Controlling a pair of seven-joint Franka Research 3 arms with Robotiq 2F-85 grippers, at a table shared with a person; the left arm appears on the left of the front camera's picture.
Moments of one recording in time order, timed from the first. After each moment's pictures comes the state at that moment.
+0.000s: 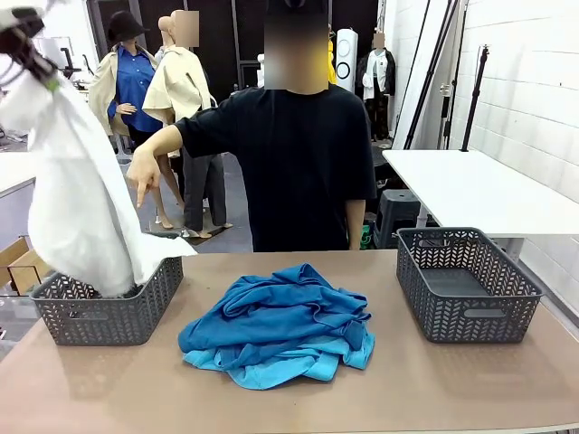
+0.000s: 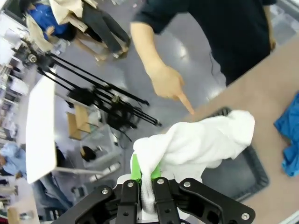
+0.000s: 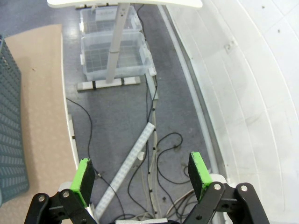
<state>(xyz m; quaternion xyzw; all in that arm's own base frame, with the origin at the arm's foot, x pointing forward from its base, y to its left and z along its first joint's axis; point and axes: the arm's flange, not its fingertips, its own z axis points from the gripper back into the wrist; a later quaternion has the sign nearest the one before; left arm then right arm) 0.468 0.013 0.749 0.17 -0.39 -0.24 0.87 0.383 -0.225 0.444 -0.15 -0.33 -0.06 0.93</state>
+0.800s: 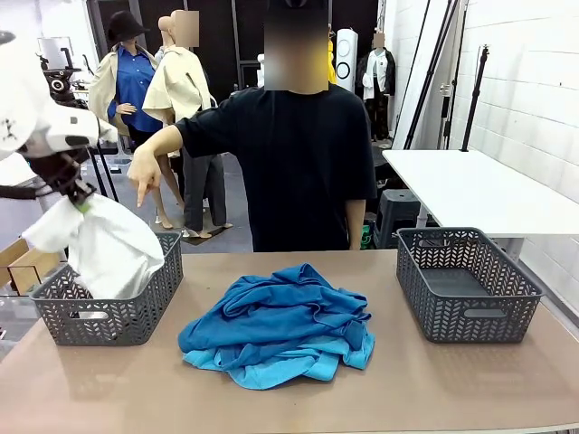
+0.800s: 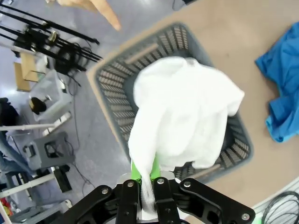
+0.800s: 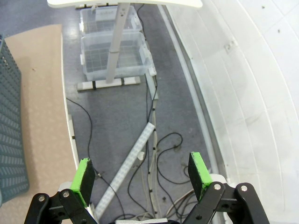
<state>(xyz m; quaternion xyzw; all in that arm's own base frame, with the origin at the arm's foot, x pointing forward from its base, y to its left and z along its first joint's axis) 0.469 -0.009 0.551 0.12 -0.21 -0.24 0.94 0.383 -0.225 0.444 -0.15 -0.33 -0.06 0.93</state>
